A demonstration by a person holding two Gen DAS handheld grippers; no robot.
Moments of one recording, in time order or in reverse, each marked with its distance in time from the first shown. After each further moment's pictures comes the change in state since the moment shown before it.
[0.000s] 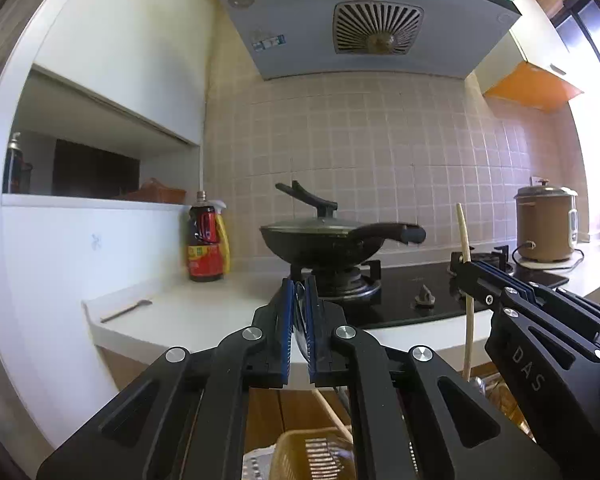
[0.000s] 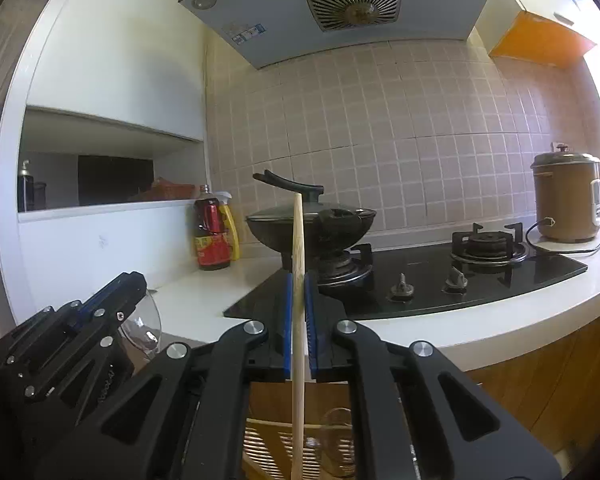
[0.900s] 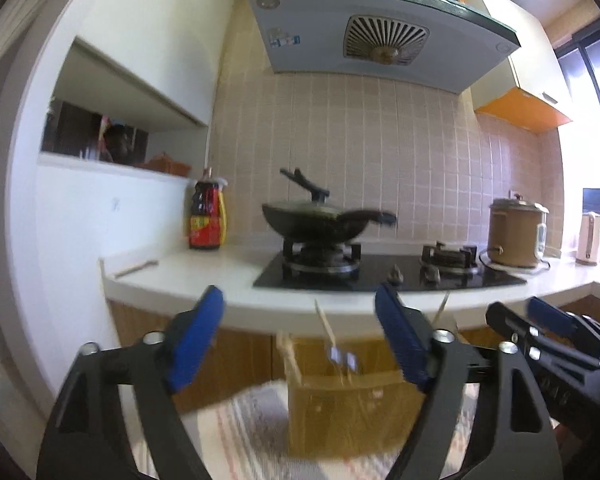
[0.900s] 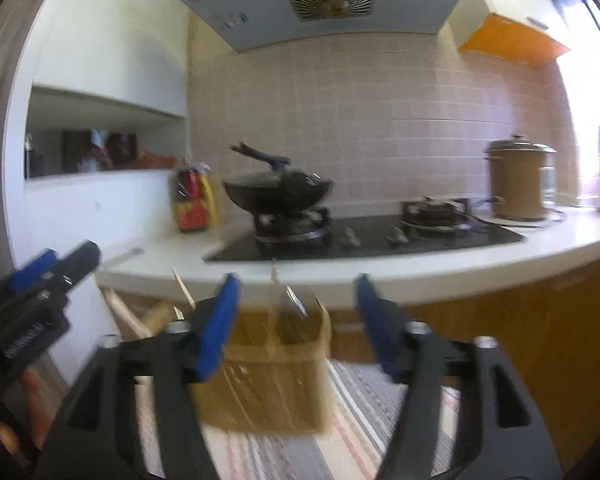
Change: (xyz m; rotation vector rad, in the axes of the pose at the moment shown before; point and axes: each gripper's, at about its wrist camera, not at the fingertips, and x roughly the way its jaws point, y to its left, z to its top) left arm -0.109 0.027 -0.024 -0.098 0.060 -0.053; right arm -0.124 -0.011 -0.043 -0.031 0.089 -0.139
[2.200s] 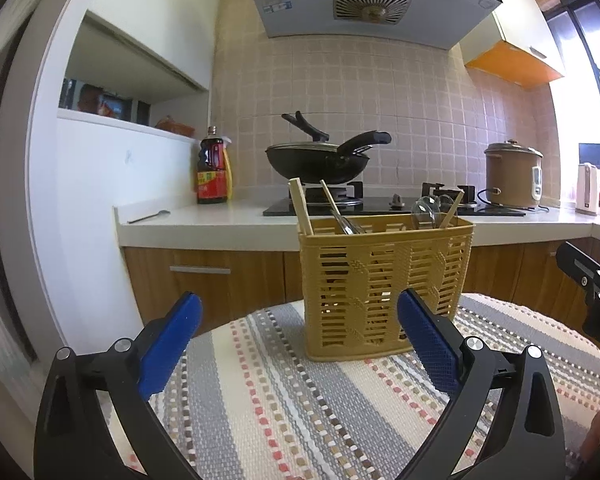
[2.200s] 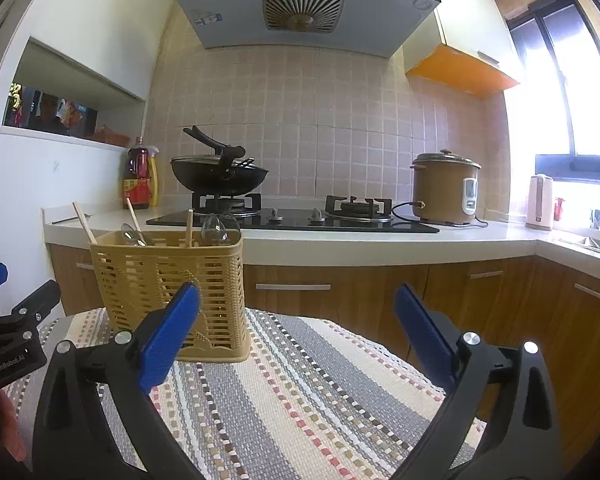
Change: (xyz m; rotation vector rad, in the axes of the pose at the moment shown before) left arm -0.030 0.012 -0.084 0.067 0.102 0.005; right arm -0.065 -0.015 -0.063 -0.089 -0.048 -0.227
